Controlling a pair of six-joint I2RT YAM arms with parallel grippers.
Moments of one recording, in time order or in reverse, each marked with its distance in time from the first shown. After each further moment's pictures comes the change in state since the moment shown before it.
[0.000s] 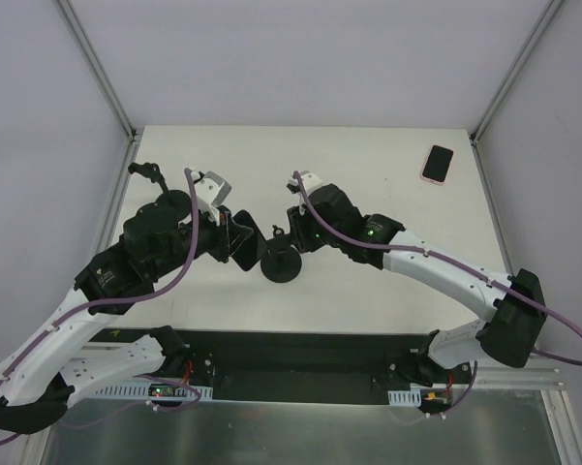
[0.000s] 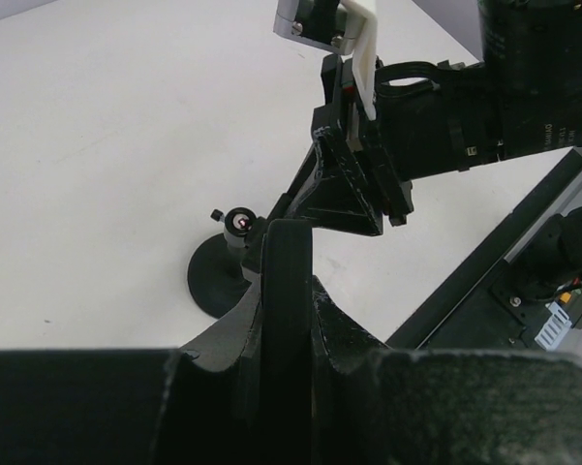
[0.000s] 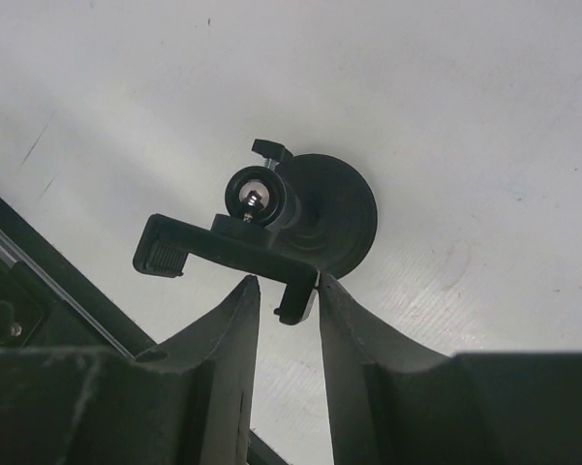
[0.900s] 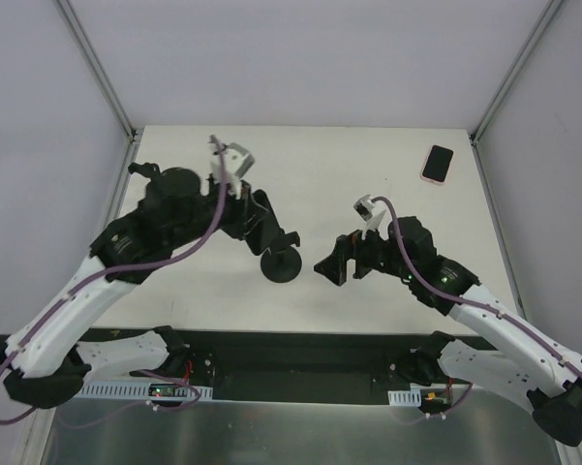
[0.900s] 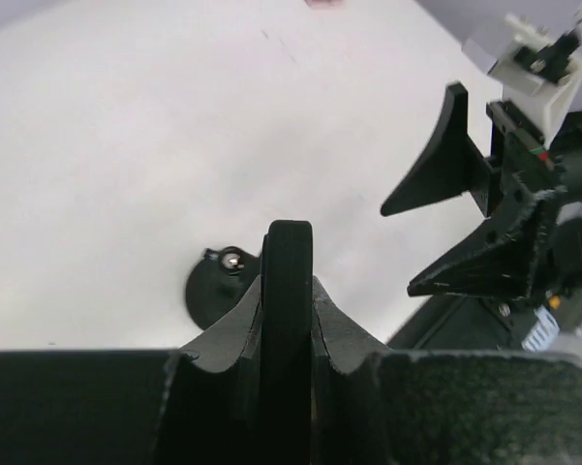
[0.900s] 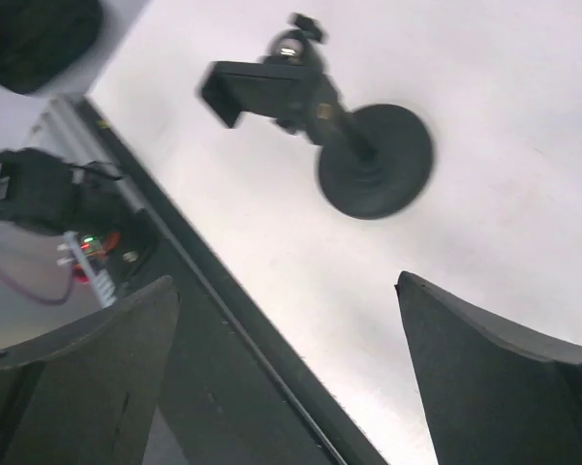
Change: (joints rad) left arm -0.003 0.320 0.294 -0.110 0.107 0.012; right arm -0.177 -0.552 -0.459 0.178 -0.404 0.104
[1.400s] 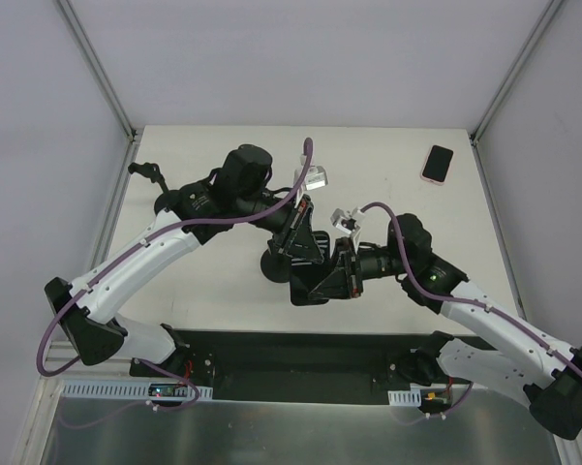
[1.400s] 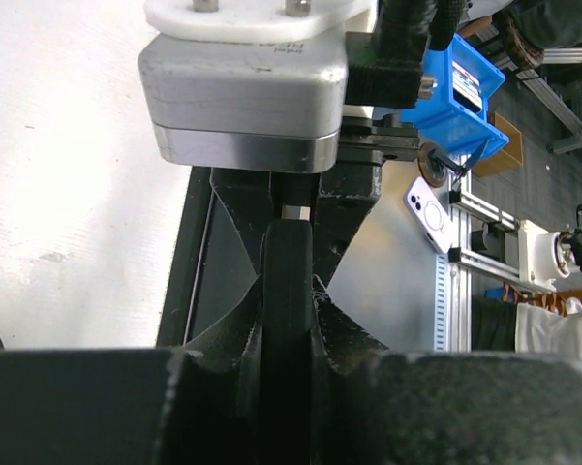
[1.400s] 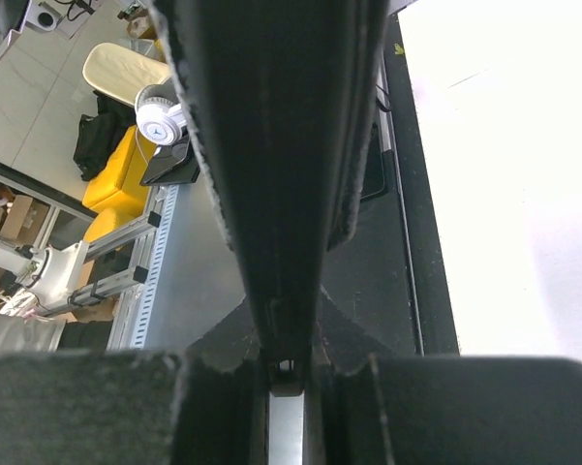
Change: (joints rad) left arm 0.016 0.256 0.051 0.043 0.779 -0.072; right arm -0.001 0.063 -0.045 0.290 -0.636 0.087
